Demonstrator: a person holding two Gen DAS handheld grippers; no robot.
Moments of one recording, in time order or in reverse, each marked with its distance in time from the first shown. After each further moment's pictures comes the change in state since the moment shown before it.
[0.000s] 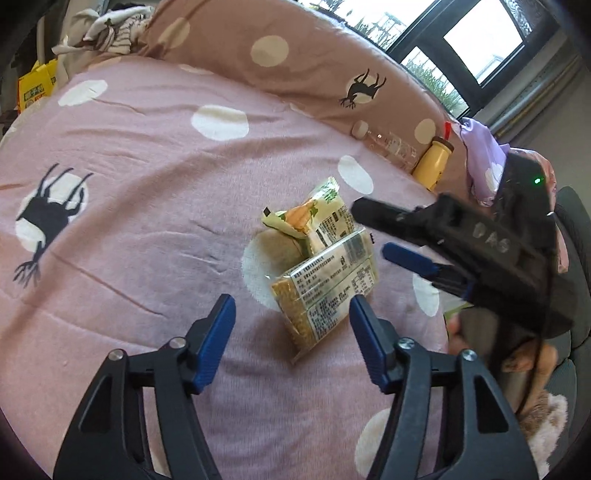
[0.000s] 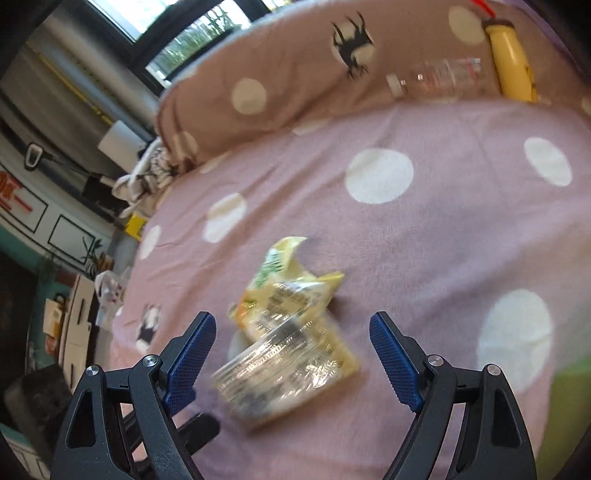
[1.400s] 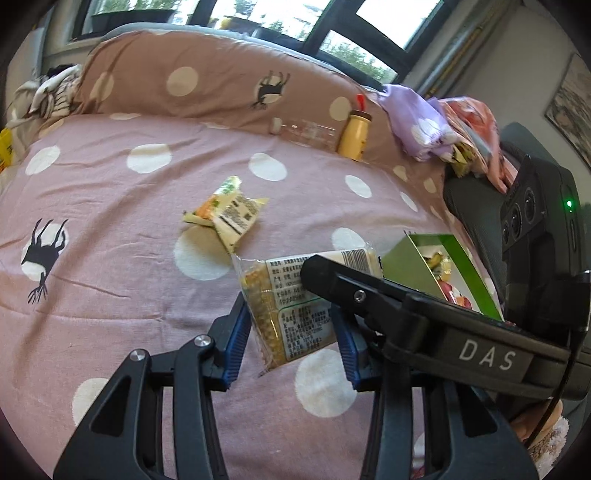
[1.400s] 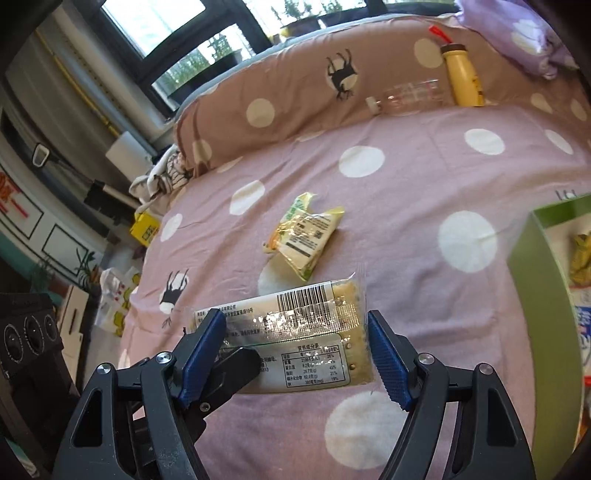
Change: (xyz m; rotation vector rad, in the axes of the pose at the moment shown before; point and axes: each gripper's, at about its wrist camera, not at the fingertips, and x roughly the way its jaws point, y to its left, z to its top) left arm -0.061 -0.062 -0.036 0.270 -0.002 -0.110; right arm -0.094 0.042 -0.086 0.038 -0.134 -0.082
